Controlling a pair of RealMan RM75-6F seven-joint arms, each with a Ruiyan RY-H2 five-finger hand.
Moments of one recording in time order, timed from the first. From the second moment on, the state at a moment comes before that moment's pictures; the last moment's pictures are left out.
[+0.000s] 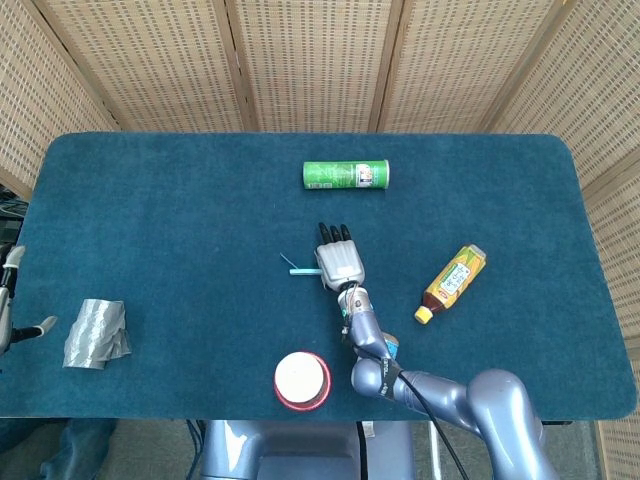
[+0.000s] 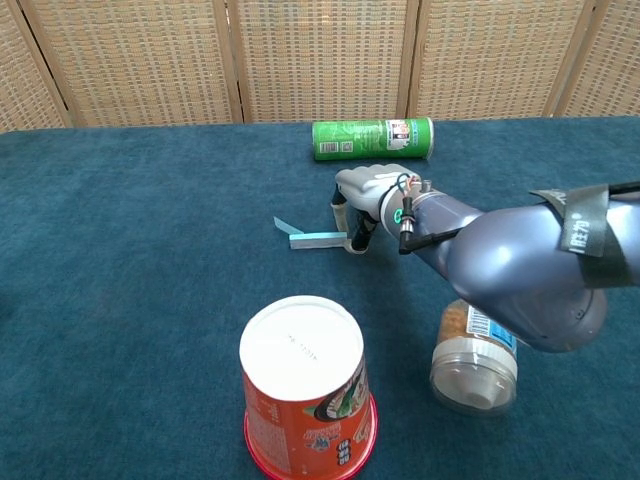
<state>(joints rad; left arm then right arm) -0.17 -1.15 -0.15 -1.57 1.21 1.36 0.14 1.10 -2.02 0.37 -0.96 -0.60 0.89 -0.75</state>
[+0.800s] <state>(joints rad) -0.22 -1.14 -0.15 -1.56 1.25 1.31 0.13 1.02 -1.88 0.39 -1.23 -0.67 0.90 -0.60</state>
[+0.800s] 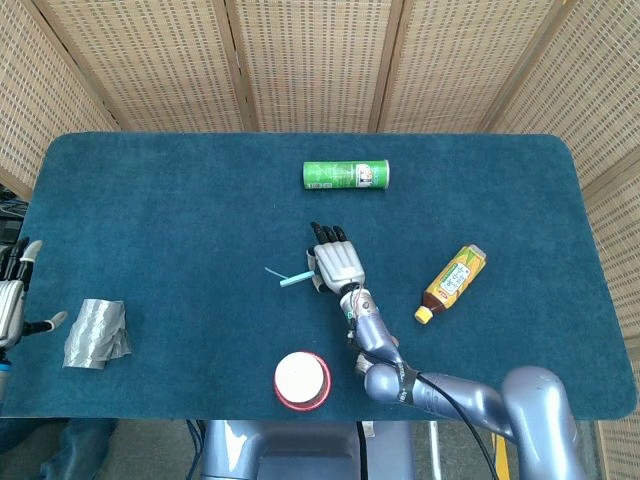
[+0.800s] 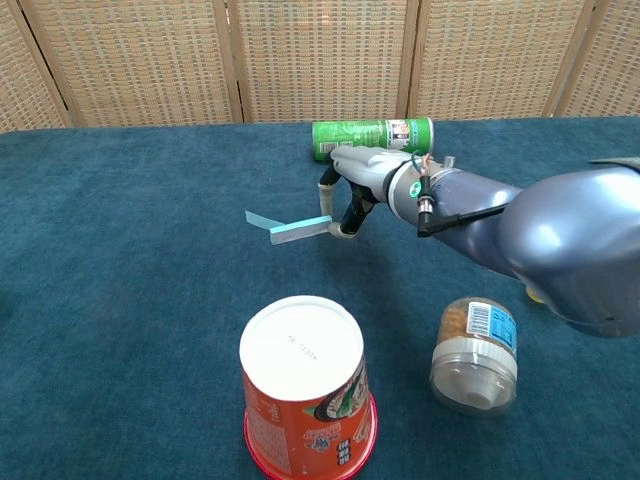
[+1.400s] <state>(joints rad) -0.56 -1.25 -0.19 -1.35 1.60 1.18 0.00 1.00 -1.78 0.36 -1.48 -0.67 1.02 -0.64</state>
